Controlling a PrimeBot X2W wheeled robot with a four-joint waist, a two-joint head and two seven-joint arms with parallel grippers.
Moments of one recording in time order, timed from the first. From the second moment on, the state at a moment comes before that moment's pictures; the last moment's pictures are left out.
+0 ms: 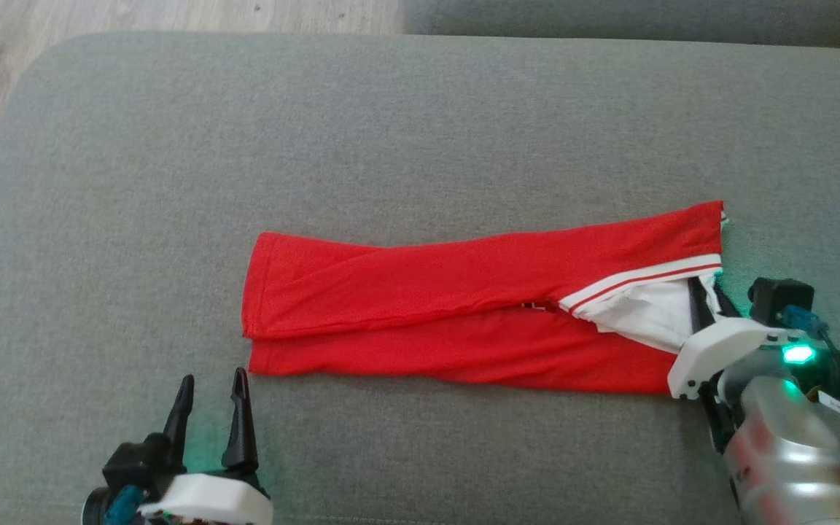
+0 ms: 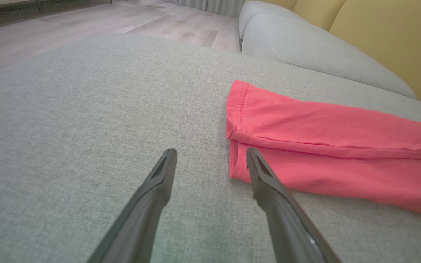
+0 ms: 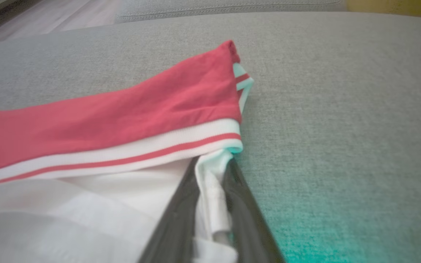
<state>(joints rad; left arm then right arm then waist) -0.04 0.05 -0.09 0.45 -0.28 -0.08 -0.25 -0.55 -0.07 -0.24 1.15 -0.13 0.13 -0.25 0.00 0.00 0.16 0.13</state>
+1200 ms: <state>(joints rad) 0.00 0.05 -0.17 0.48 -0.21 -0.11 -0.25 -0.39 -0.06 0.52 0.68 0.58 0.13 -0.25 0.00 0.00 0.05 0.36</state>
